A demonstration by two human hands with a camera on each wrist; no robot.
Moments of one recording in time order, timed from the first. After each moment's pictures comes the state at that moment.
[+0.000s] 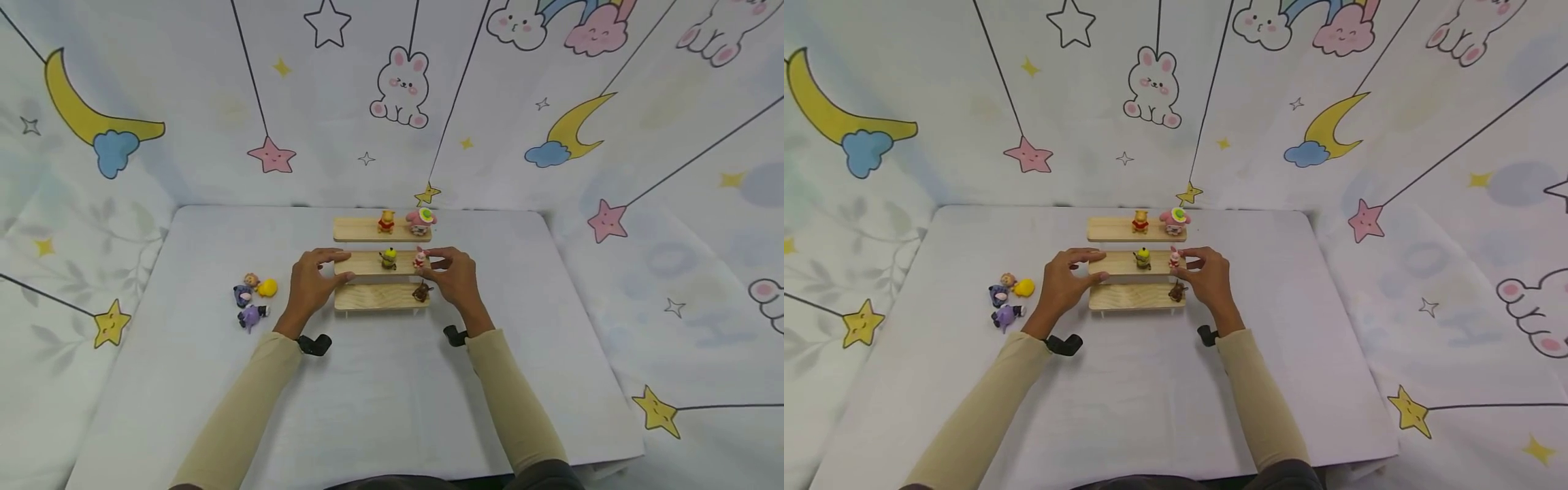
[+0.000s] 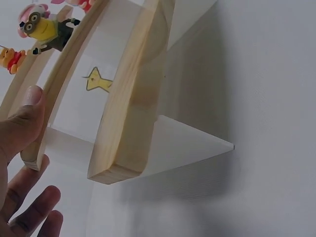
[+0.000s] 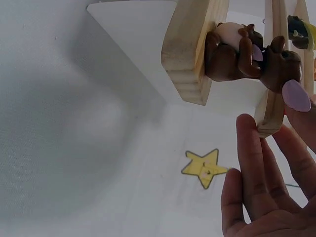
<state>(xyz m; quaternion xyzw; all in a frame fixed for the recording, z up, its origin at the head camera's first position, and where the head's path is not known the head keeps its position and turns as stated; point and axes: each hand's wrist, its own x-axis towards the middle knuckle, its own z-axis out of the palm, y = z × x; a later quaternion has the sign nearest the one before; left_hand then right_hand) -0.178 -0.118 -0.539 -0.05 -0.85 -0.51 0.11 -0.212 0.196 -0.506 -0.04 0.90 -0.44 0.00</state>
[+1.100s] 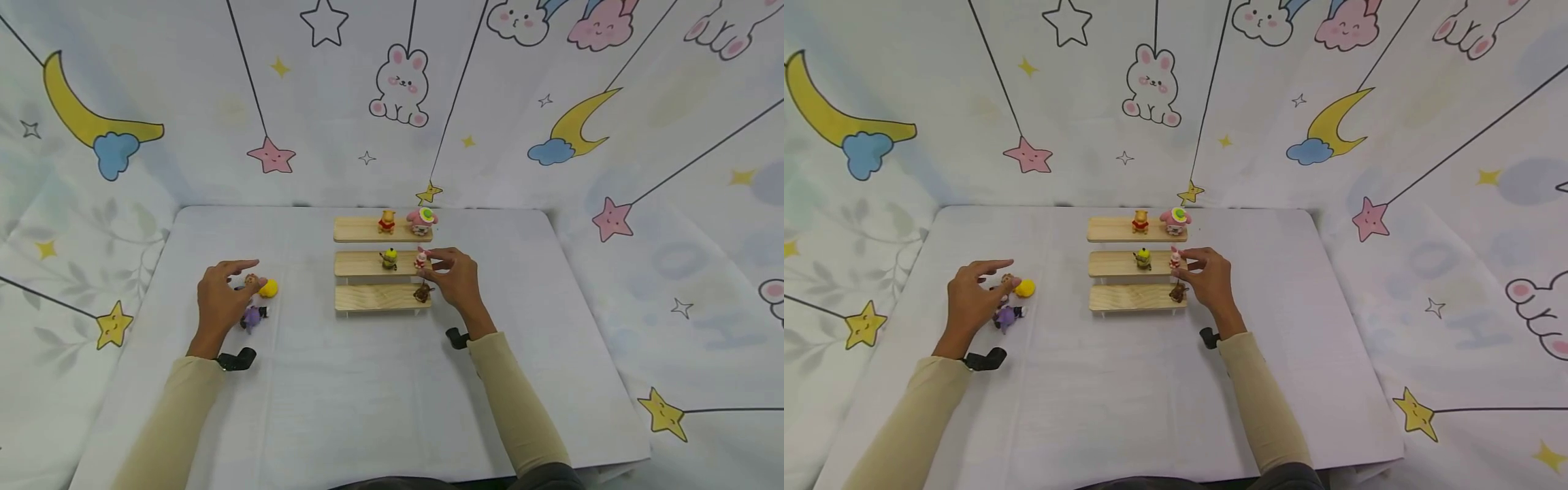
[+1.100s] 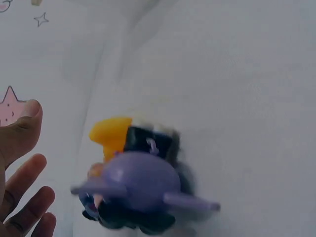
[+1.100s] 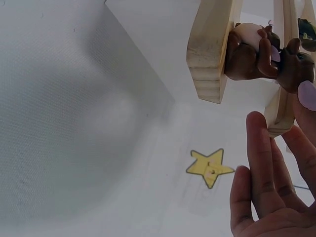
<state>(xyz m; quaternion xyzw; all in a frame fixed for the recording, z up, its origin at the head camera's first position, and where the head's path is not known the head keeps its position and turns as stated) -0.134 -0.249 -0.544 0.09 -0.90 -0.40 0.15 -0.214 0.198 -0.514 -0.06 0.89 -0.44 -0.03</state>
